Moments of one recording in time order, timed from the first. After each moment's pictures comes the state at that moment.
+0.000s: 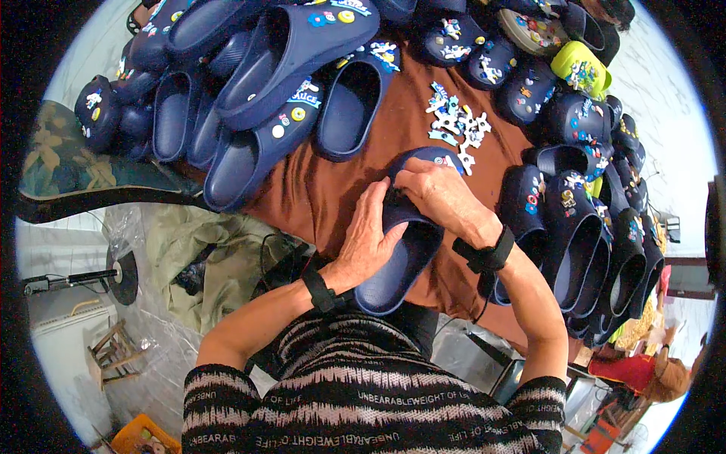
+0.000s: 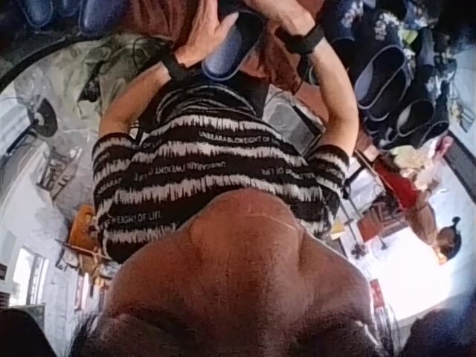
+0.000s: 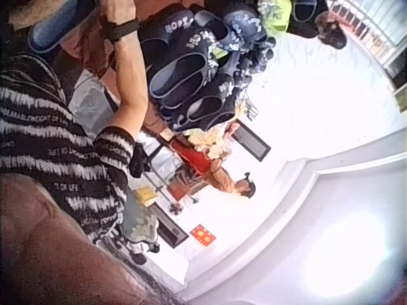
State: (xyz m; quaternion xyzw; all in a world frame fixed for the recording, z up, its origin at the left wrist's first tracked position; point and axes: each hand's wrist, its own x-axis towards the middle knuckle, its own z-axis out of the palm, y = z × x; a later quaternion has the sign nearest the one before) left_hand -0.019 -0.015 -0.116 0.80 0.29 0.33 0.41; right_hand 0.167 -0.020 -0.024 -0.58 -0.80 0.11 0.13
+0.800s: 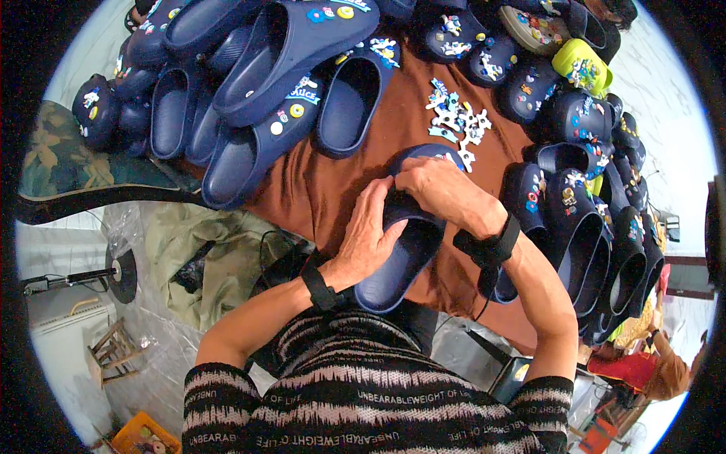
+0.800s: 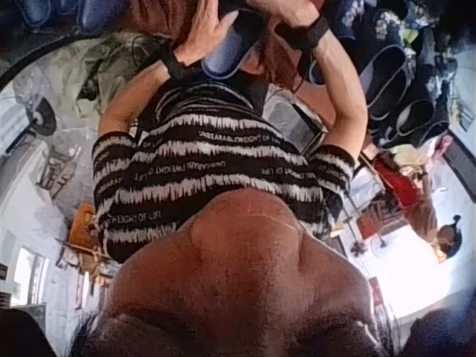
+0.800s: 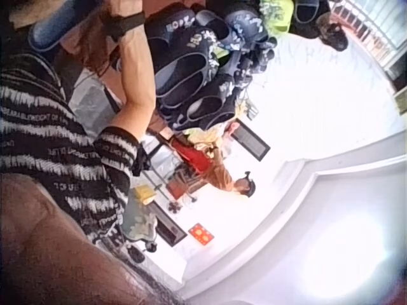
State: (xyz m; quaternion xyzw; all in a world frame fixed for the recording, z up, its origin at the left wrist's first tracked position) left_hand -0.019 -0.014 -0.112 0.79 0.28 0.33 0.42; right_hand 0.168 -0.012 -0.007 -0.55 -0.82 0.14 0.03
